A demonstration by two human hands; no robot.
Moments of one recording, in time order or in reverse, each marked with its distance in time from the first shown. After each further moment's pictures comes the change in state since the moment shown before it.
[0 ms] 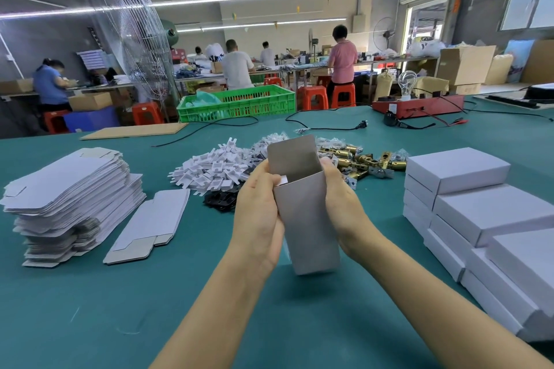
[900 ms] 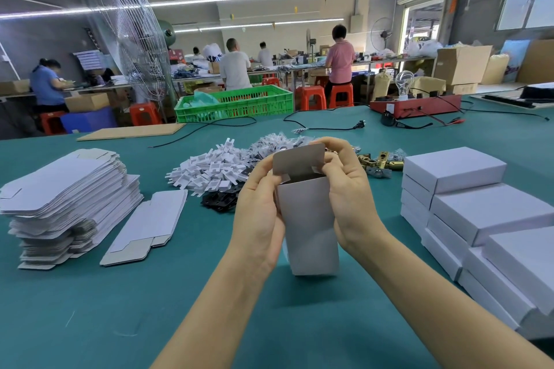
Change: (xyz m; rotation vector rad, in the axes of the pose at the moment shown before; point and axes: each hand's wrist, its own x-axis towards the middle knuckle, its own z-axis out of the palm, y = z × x) left_hand 0.001 -0.002 0.003 -0.081 0.027 0.000; right_hand -0.005 -0.018 0.002 0.264 0.051 -0.348
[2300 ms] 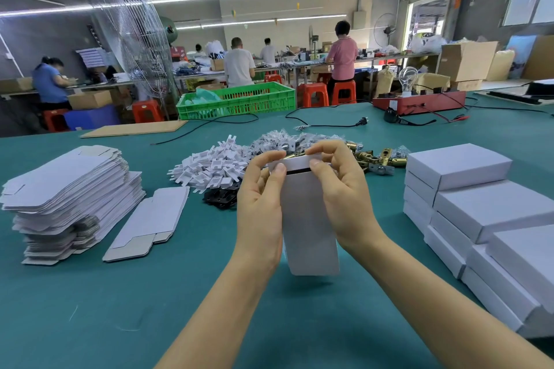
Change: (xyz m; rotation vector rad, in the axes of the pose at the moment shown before) left_hand -0.005 -0.010 -0.009 0.271 0.027 0.202; right_hand -0.008 0.000 0.003 -0.217 -0.012 -0.139
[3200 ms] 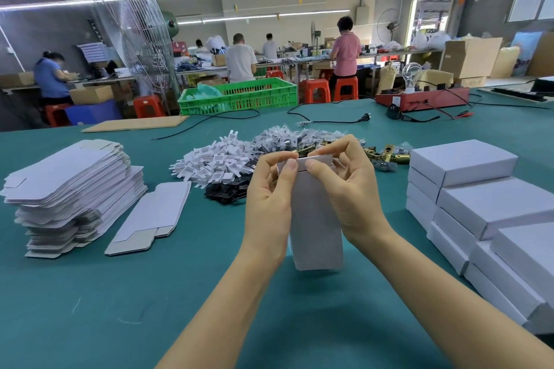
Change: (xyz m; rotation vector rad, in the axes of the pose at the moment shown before) left_hand -0.003 -0.005 0.001 0.053 -0.069 0.050; right_hand -0.001 0.001 -0.006 0.044 0.027 0.010
